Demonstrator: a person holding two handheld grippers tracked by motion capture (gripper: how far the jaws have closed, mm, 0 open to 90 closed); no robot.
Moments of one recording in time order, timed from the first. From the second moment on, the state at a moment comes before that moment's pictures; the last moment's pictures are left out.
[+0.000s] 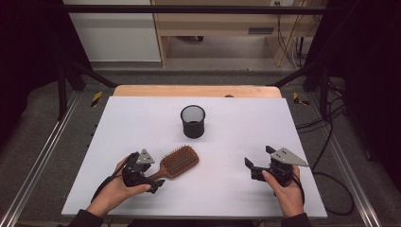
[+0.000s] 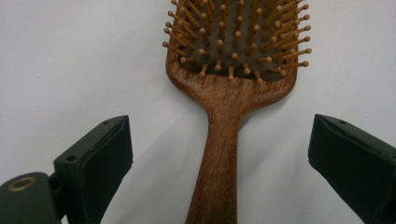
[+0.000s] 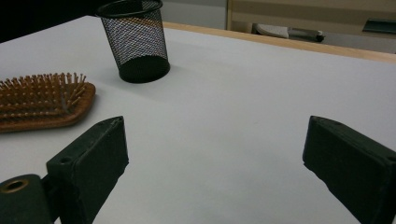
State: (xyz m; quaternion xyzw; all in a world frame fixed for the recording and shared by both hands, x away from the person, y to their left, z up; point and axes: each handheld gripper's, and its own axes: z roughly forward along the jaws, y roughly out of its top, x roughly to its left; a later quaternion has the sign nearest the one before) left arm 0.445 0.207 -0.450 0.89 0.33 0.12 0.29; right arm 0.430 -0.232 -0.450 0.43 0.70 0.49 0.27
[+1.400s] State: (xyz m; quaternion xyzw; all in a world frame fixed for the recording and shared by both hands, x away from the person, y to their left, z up) left arm 0.453 0.201 -0.448 0.91 0.33 0.07 0.25; right arm 0.431 -0.227 -0.453 0.43 0.71 0.49 0.26
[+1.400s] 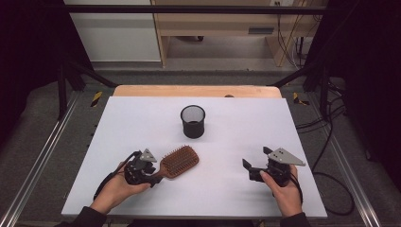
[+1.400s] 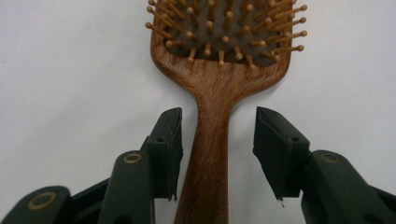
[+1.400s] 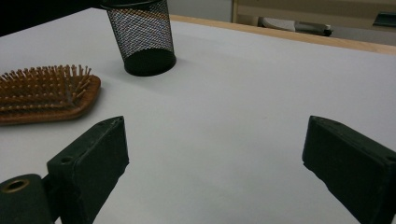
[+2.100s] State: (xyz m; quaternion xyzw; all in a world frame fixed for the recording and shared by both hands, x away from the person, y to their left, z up) left arm 0.463 0.193 -0.451 0.92 0.32 0.06 0.20; right arm 0.432 -0.227 -0.453 0.43 0.71 0.49 0.26
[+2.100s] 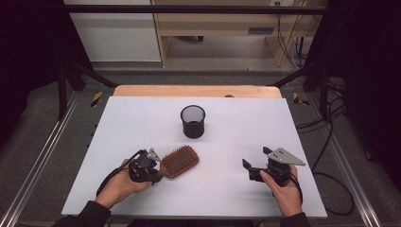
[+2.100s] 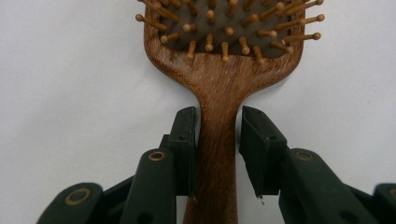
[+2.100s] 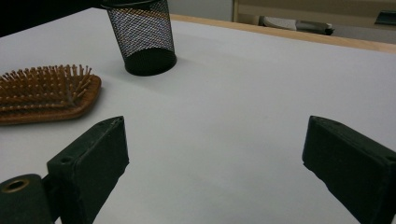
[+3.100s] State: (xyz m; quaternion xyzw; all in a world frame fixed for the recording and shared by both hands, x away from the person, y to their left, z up) left arm 0.461 0.189 -0.453 0.93 0.31 0.07 0.20; right arm 0.432 -0.224 -0.454 0.43 0.72 0.49 0.25
